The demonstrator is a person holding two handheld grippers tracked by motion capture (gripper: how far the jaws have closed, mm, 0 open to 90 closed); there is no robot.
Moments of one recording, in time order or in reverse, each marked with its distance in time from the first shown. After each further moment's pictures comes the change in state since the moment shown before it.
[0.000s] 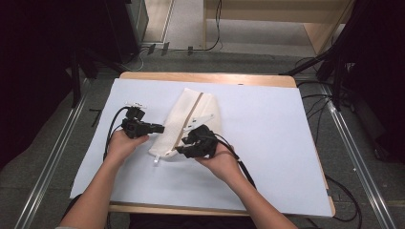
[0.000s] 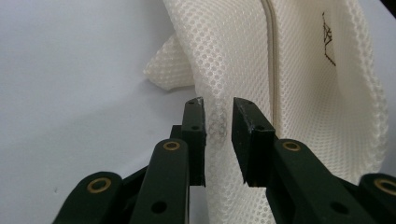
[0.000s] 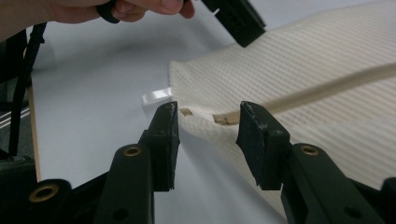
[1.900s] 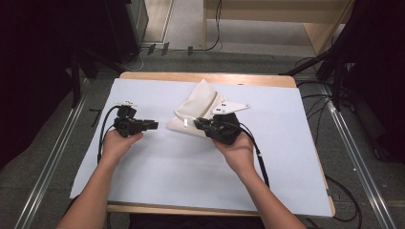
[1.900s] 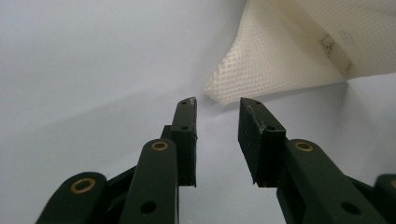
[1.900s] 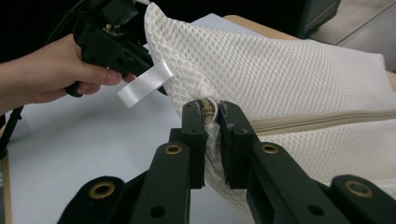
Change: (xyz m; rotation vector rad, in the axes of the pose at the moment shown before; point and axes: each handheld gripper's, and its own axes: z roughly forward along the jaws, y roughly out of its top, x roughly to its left) left arm 0.004 -0.003 -0.015 -0.076 0.057 -0.015; right arm -0.031 -0.002 -0.074 -0.287 -0.150 0.081
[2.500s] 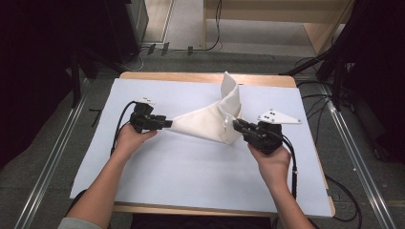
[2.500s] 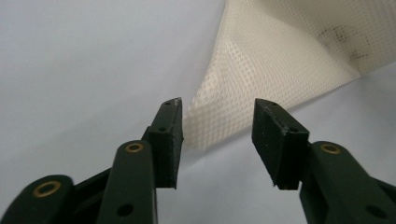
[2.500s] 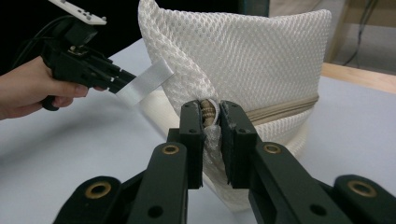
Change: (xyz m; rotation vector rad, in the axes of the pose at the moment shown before) left arm -0.022 0.025 0.035 0.017 0.024 0.134; right arm -0.038 -0.043 -0.083 -0.113 -0.186 0.138
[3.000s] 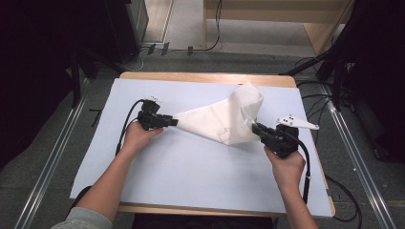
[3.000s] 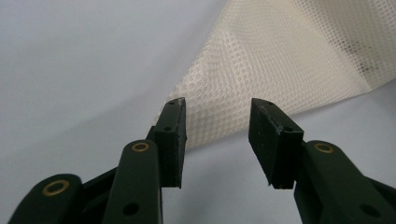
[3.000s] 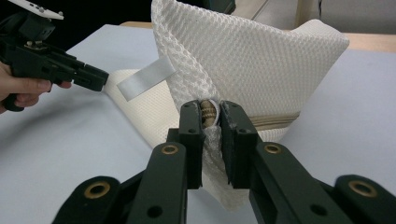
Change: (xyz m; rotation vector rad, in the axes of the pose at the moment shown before) left arm 0.008 0.003 0.027 0.040 -0.045 -0.040; right arm -0.041 -0.027 -0.013 0.036 -0.104 0.113
